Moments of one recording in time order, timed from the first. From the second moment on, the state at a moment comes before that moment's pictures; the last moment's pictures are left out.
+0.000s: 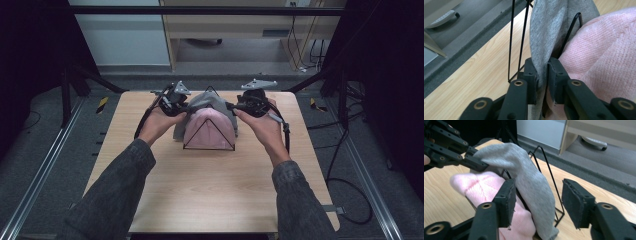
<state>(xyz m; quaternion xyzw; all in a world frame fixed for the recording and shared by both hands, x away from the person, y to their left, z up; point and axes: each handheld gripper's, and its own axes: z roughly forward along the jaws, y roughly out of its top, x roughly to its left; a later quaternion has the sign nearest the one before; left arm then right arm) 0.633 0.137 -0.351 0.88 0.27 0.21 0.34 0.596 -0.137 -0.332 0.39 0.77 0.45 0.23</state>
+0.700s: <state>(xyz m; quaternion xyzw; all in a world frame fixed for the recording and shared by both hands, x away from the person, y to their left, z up) 0.603 0.163 -0.329 0.85 0.29 0.25 0.37 0.573 -0.154 -0.334 0.40 0.76 0.45 0.24</state>
